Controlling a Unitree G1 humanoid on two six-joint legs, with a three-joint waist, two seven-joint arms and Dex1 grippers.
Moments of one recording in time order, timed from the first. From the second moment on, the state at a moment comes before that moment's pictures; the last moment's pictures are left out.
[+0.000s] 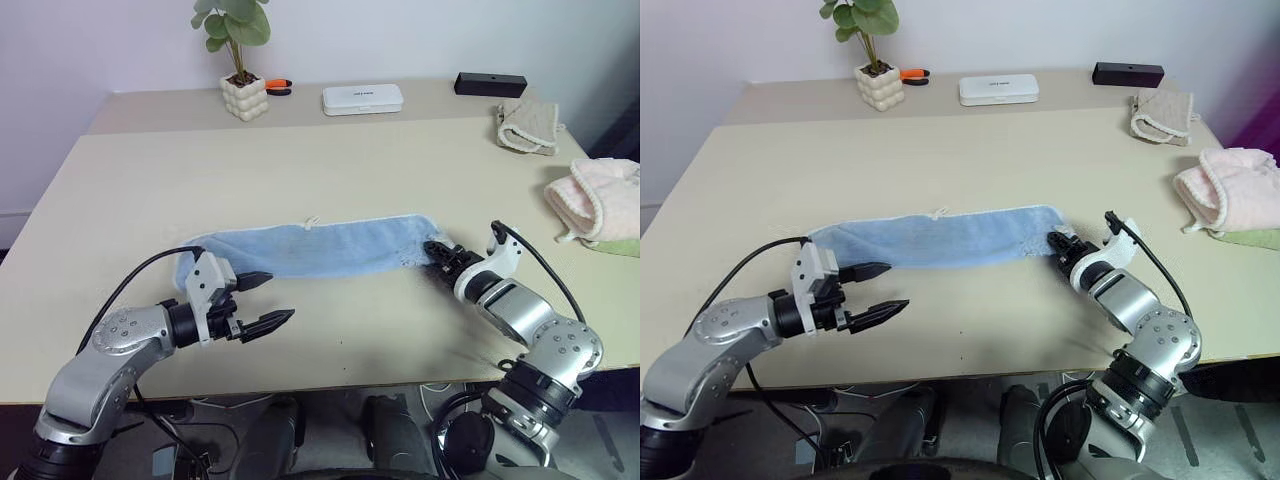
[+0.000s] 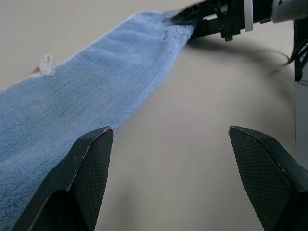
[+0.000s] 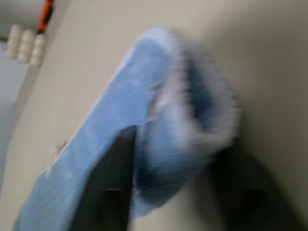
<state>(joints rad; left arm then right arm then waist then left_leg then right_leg) 0.02 0.66 0.05 -0.52 -0.56 0.53 -0.82 -0.41 -0.03 -0.79 -0.21 0.95 1.28 -0.27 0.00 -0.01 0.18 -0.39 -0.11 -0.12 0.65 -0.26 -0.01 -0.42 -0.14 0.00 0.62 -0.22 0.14</state>
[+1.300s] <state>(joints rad) 0.02 0.59 0.02 -0.50 -0.55 0.50 -0.75 -0.25 -0.82 0.21 -0.48 0.35 0.72 0.49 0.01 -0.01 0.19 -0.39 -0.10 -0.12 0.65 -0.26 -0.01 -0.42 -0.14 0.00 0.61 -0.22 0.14</state>
